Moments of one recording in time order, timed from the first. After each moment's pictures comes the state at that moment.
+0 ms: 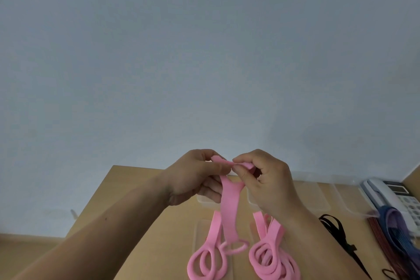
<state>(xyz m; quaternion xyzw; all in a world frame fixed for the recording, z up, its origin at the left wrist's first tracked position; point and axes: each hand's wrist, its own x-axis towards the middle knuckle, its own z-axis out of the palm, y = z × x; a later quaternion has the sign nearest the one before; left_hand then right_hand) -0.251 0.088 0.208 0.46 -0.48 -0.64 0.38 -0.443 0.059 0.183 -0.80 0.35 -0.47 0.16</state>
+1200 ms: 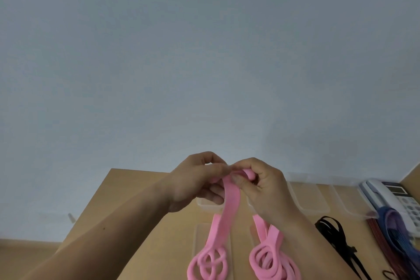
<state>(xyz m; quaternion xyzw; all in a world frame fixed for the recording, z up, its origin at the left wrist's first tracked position) -0.251 0.088 0.204 0.46 -0.50 -0.62 0.40 -0.438 0.064 0.179 -0.74 0.39 -0.44 0.32</state>
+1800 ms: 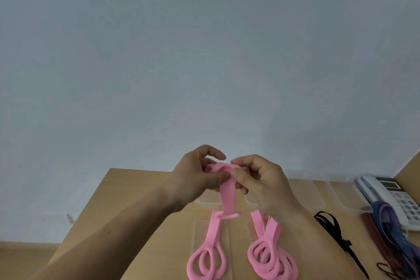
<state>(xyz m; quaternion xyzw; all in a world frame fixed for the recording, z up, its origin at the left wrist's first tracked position) -0.258 0.094 0.193 0.48 -0.54 -0.49 0.48 -0.445 0.067 0.183 -0.66 0.38 -0.44 0.48</state>
